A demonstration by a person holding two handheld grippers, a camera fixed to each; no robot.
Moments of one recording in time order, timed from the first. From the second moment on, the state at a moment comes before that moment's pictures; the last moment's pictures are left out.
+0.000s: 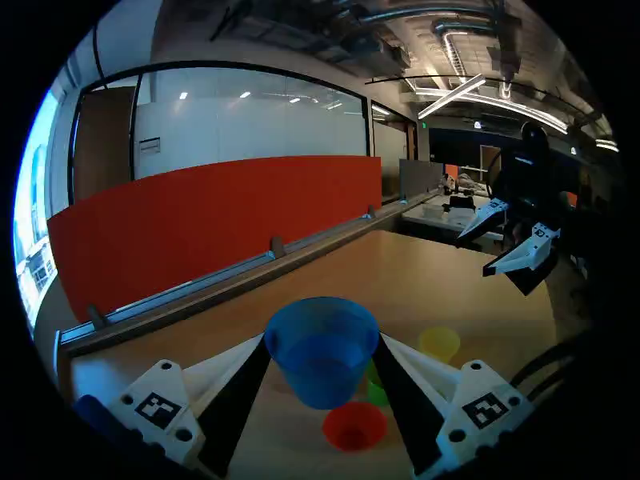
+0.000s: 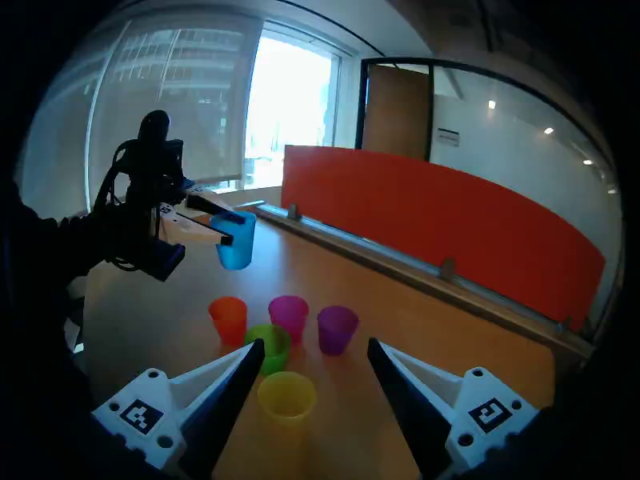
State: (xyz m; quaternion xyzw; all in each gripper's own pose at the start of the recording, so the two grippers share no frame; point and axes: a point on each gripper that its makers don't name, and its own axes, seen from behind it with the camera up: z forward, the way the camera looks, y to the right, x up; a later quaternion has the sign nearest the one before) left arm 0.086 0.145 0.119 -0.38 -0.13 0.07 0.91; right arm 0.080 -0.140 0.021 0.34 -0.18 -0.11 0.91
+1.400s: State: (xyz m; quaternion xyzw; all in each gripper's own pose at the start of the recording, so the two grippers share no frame) left arm 0.121 0.125 0.083 -0.36 -0.07 0.05 0.93; right arm 0.036 -0.192 0.041 0.40 -0.22 -0.12 0.88
